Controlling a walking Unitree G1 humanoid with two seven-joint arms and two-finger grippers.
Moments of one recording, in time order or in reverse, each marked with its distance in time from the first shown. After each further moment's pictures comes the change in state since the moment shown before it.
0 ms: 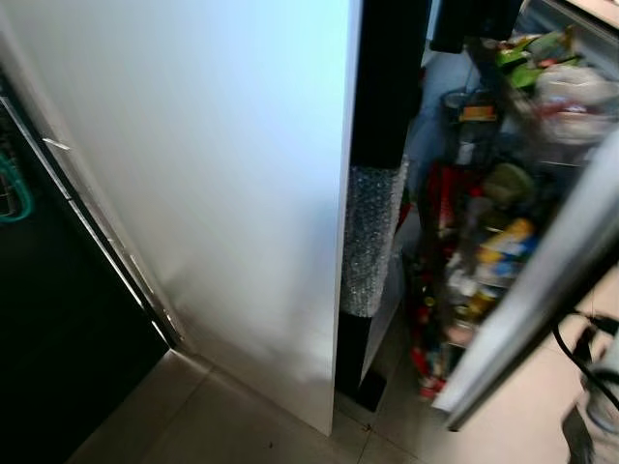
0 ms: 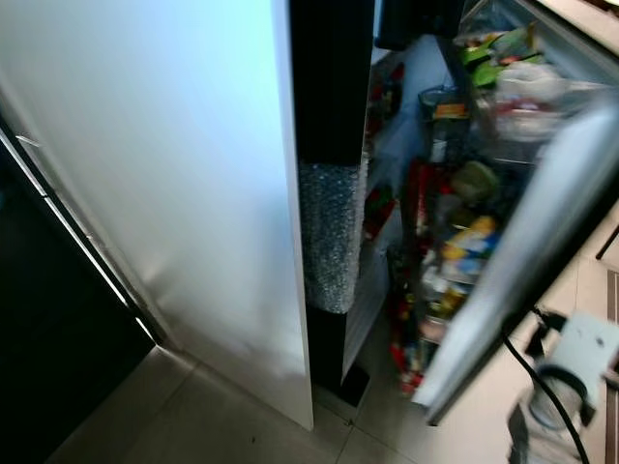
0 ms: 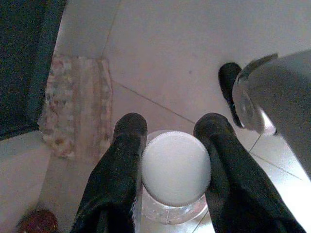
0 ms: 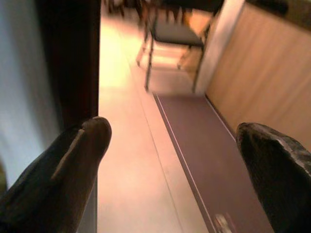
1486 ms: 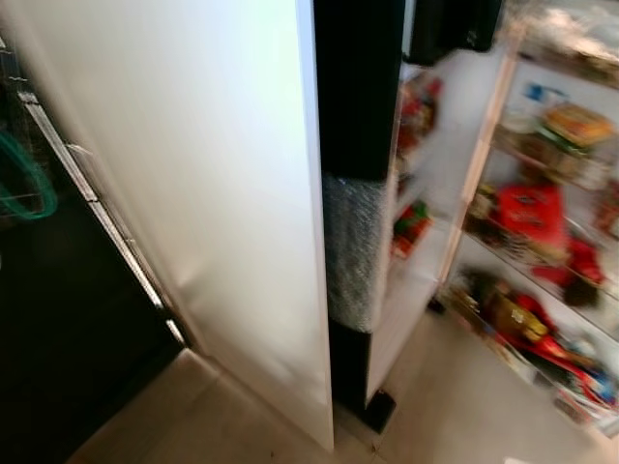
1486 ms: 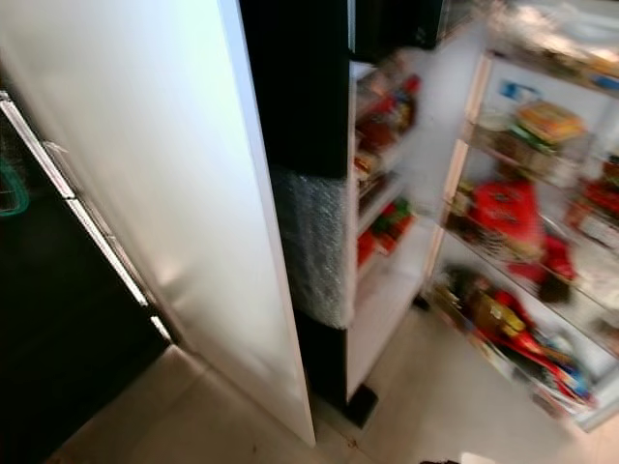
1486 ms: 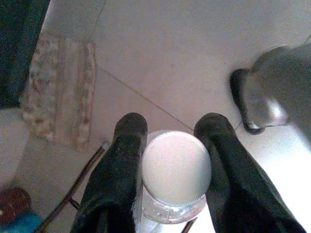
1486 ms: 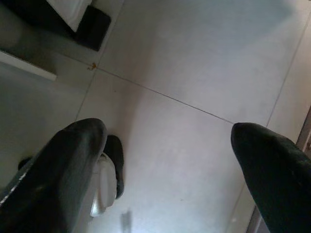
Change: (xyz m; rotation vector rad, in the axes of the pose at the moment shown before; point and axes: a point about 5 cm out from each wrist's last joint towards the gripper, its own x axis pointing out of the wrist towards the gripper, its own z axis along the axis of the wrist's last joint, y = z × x) left arm -0.001 0.003 -0.007 0.005 0.020 -0.043; right arm -0.104 0.005 -0.184 -0.203 0.790 0.504
